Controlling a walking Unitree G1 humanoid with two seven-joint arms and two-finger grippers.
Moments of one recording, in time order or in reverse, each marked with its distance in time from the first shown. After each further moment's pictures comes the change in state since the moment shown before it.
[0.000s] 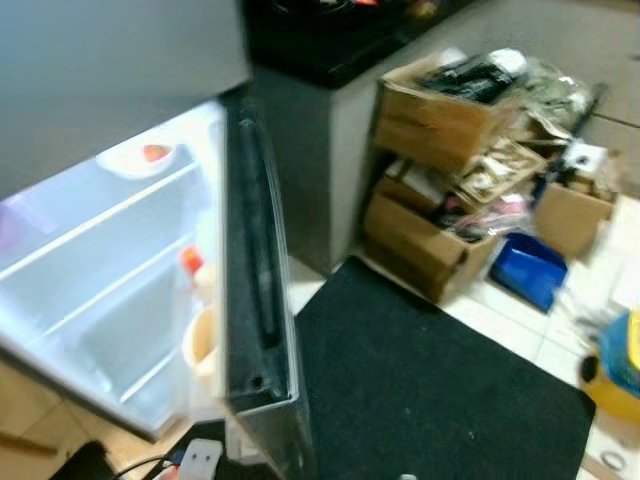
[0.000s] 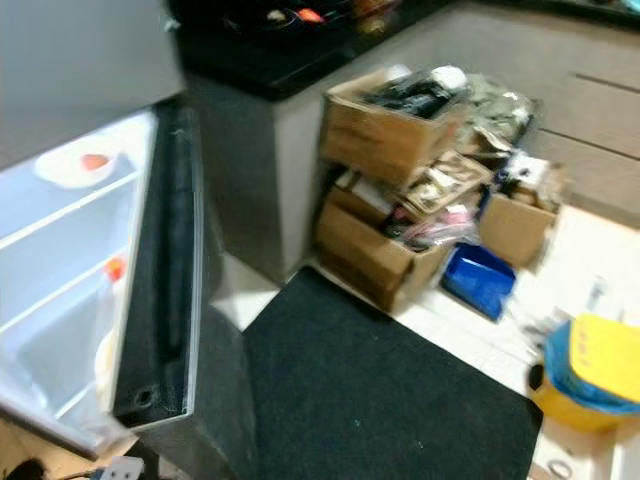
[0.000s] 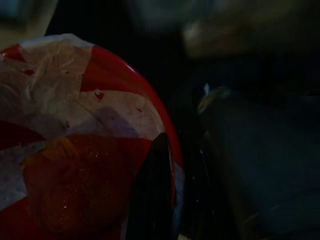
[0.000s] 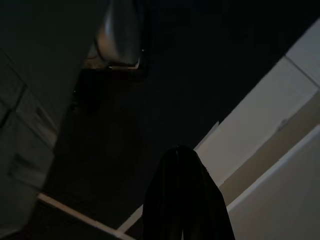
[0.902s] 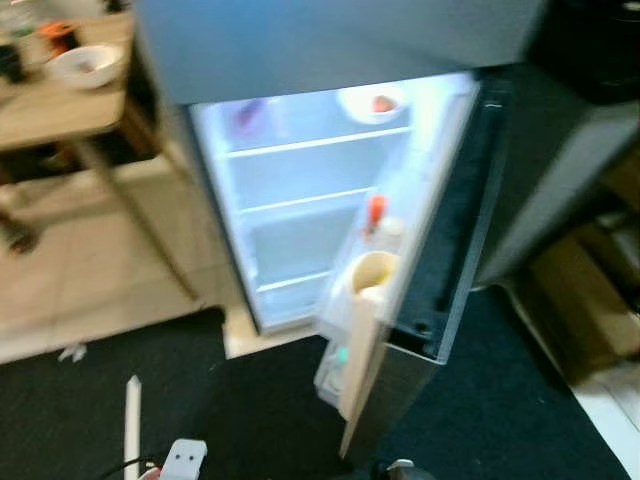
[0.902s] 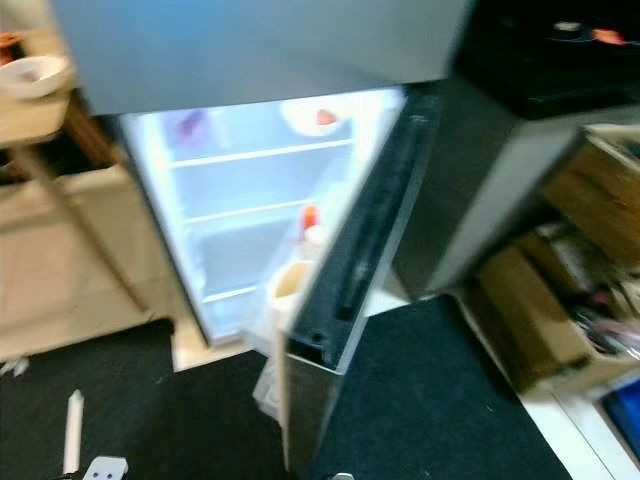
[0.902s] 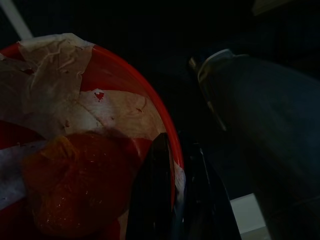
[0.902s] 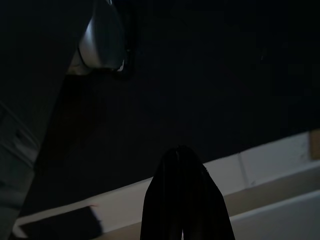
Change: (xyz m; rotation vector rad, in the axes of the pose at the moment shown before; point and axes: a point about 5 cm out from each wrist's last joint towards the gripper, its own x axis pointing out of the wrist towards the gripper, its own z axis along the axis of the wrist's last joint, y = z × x) left arm -0.010 0.021 -0.020 -0.047 0.043 0.057; right arm 0.001 -0.002 0.010 0.006 -0.044 -0.015
